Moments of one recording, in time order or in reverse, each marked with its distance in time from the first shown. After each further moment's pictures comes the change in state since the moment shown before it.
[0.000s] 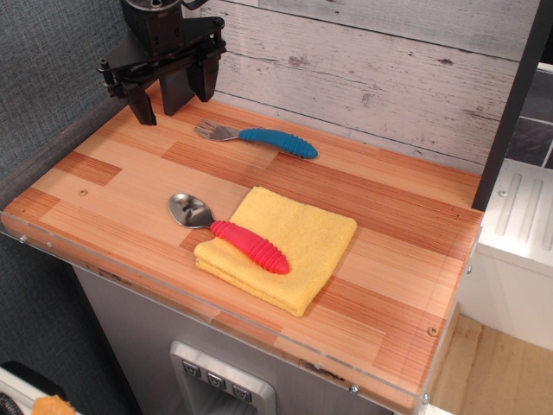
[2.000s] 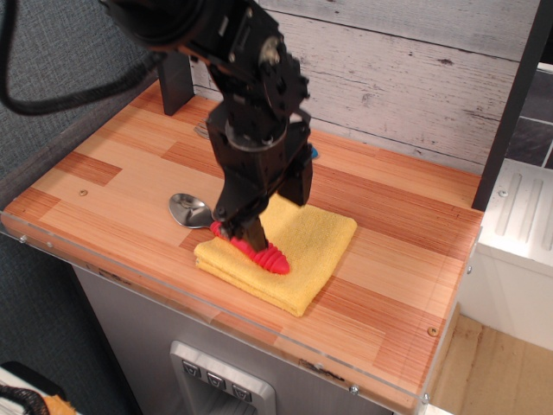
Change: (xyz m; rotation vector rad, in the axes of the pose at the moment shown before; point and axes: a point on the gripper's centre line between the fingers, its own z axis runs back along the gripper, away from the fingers) arm -0.129 -0.022 -0.028 -0.055 0.166 0.338
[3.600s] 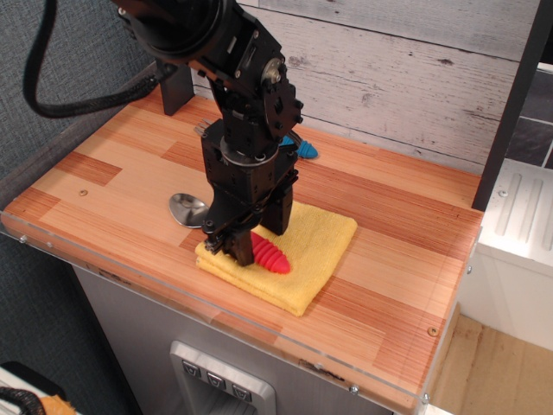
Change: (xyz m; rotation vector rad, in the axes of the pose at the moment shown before) arm 0.007 0.013 -0.016 0.110 -0.013 -0.020
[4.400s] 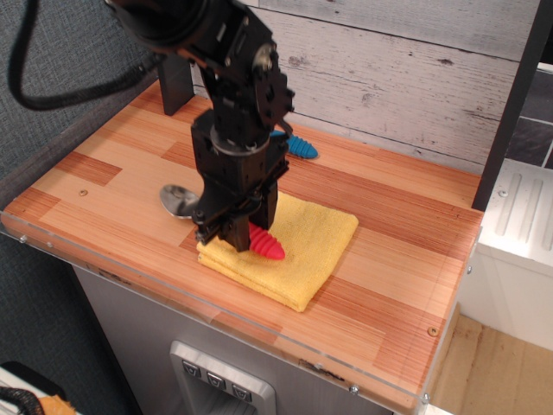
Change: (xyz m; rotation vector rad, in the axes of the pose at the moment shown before) arm 0.008 0.005 0.012 0.015 -0.022 0.023
